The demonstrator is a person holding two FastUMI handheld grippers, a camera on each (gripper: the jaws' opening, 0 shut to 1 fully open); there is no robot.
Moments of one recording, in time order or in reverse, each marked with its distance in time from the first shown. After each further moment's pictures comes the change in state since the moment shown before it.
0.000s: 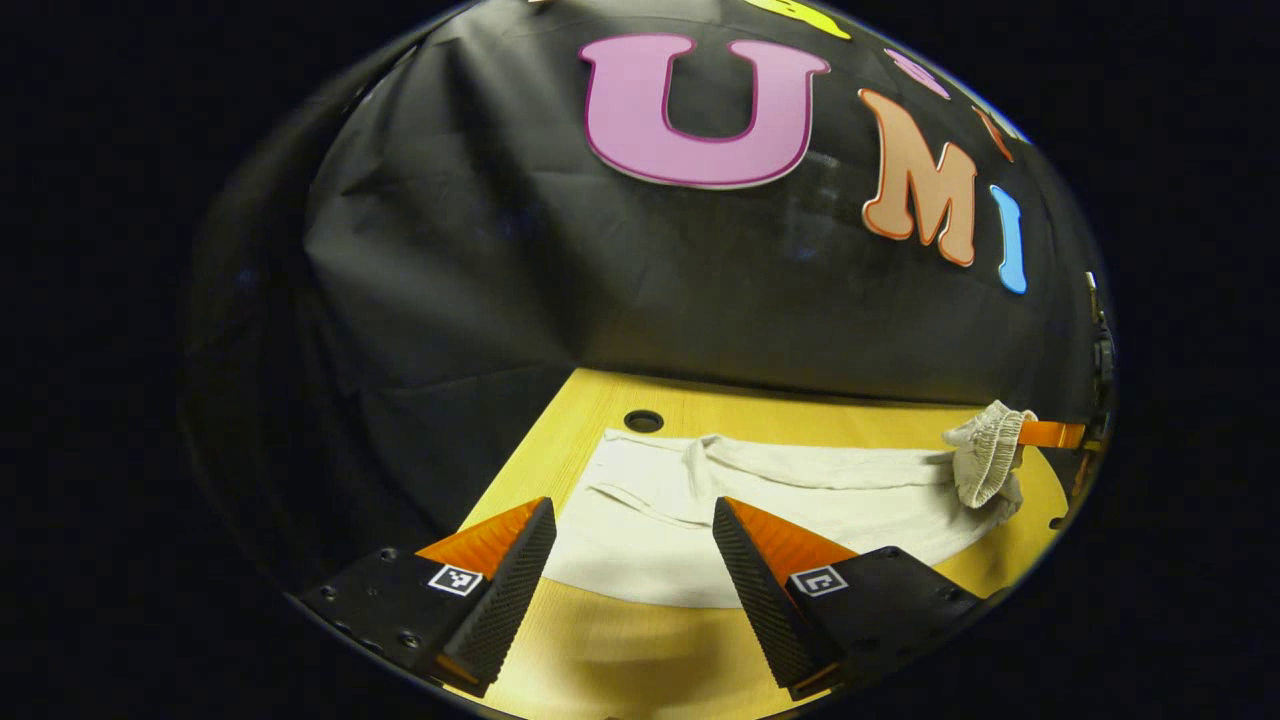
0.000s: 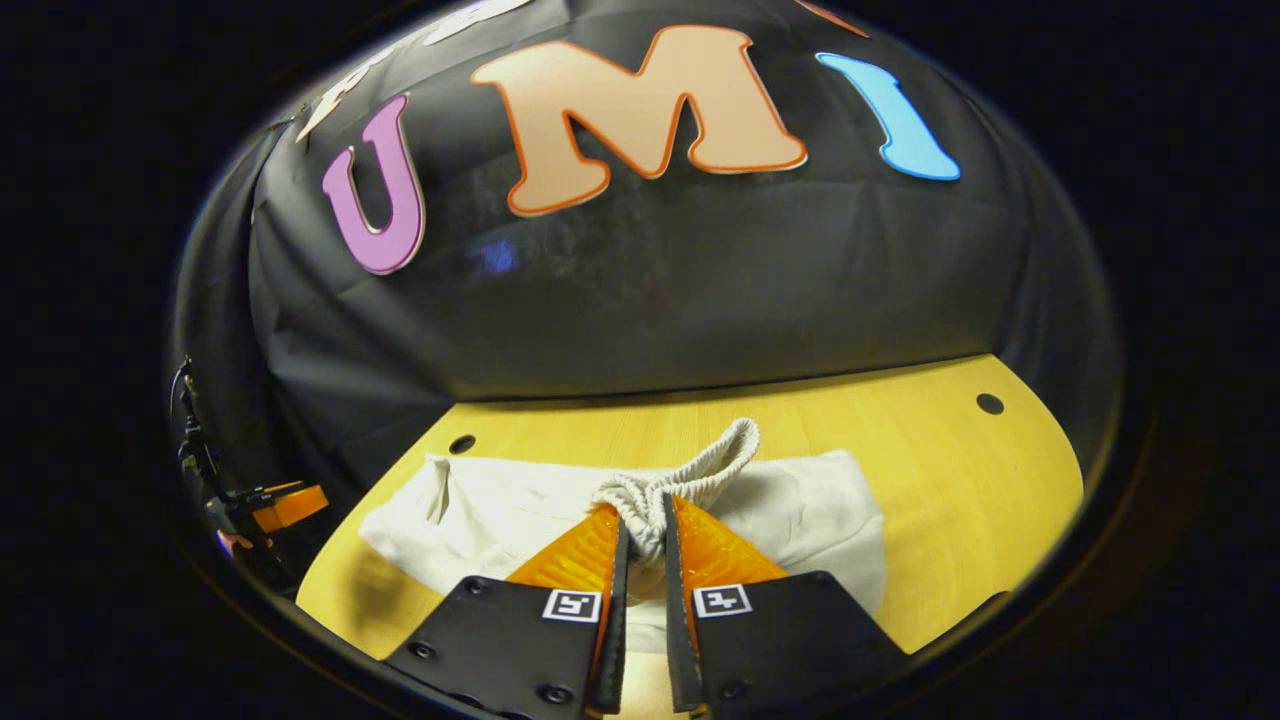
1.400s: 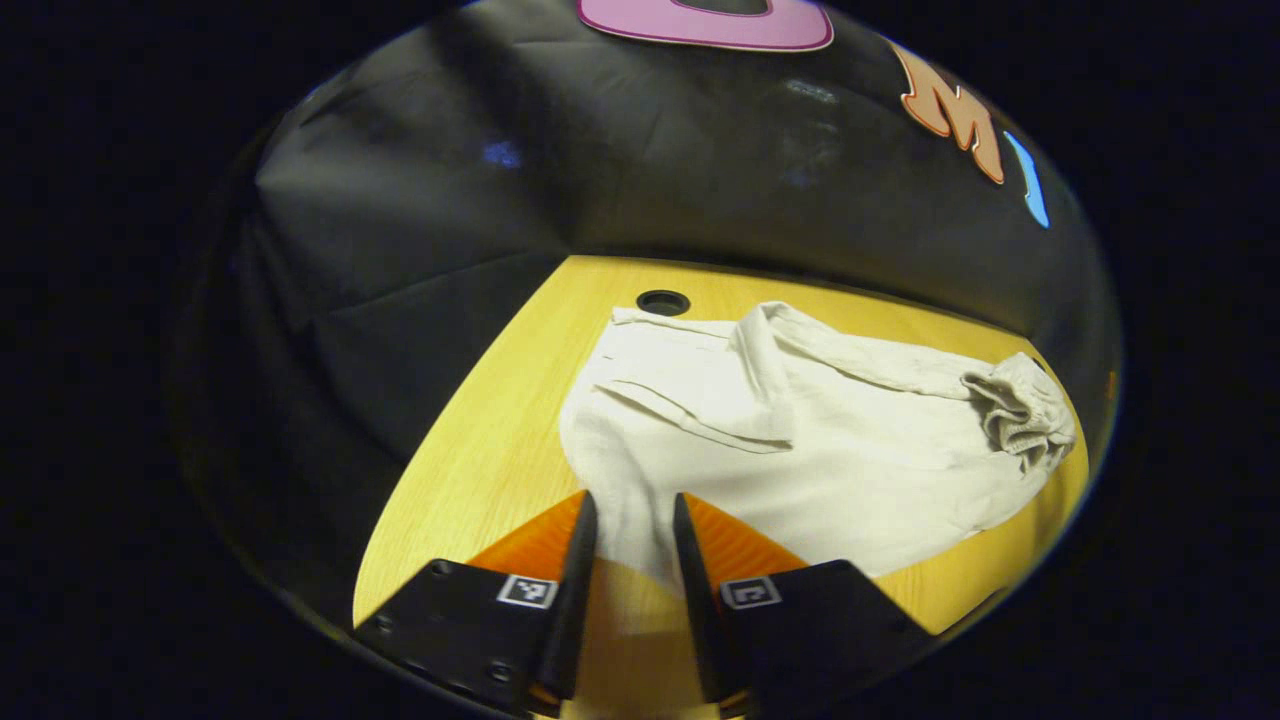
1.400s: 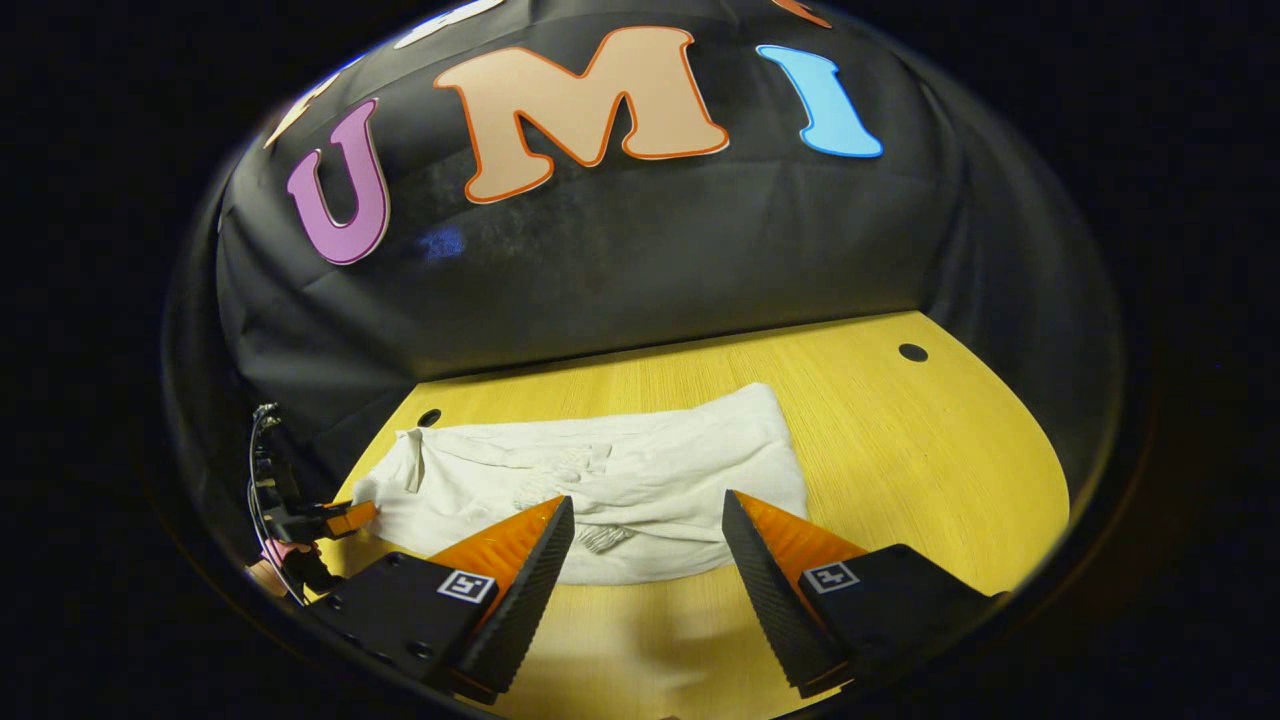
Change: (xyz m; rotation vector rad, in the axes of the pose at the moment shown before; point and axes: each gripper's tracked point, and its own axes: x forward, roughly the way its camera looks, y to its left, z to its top) left arm 0.067 0.011 -0.089 0.025 0.234 -0.013; right arm -0.086 -0.053 -0.015 0.054 0.055 -0.177
